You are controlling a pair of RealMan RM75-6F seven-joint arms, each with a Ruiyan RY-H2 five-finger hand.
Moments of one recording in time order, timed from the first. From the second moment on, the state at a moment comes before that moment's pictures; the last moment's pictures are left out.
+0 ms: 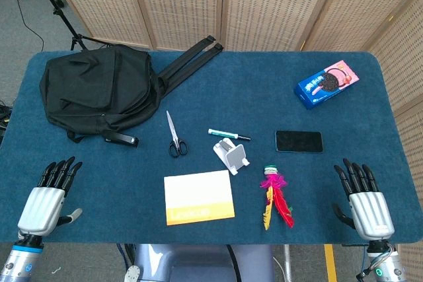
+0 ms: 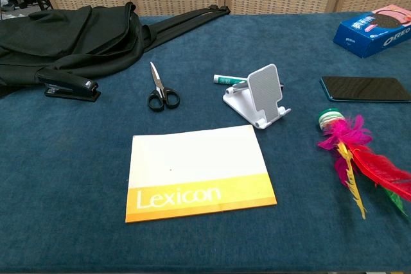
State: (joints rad) left arm -0.09 -1.20 0.03 -1.80 1.58 1.44 0.30; right arm 0.06 -1.23 0.02 -1.62 -1.61 1.52 -0.21
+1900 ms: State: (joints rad) left arm -0.56 -1.33 -0.17 -1.49 1.01 0.88 0.41; right arm 0.05 -1.21 0.04 -1.63 -1.60 1.55 -0.18
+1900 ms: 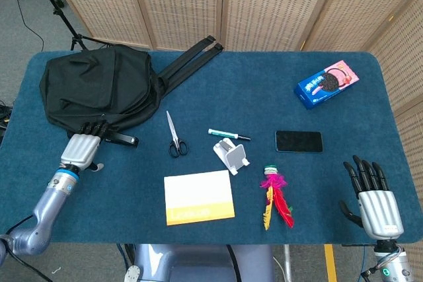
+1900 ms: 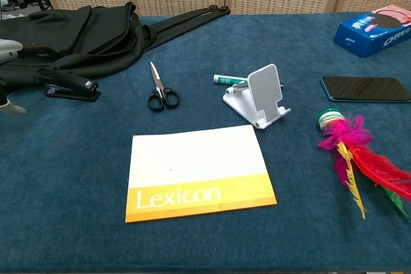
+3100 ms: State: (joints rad) left arm -0.64 -1.47 -0.14 -1.36 0.98 0.89 0.37; right arm 0.05 -1.21 0.03 -1.62 -1.60 1.55 -0.18
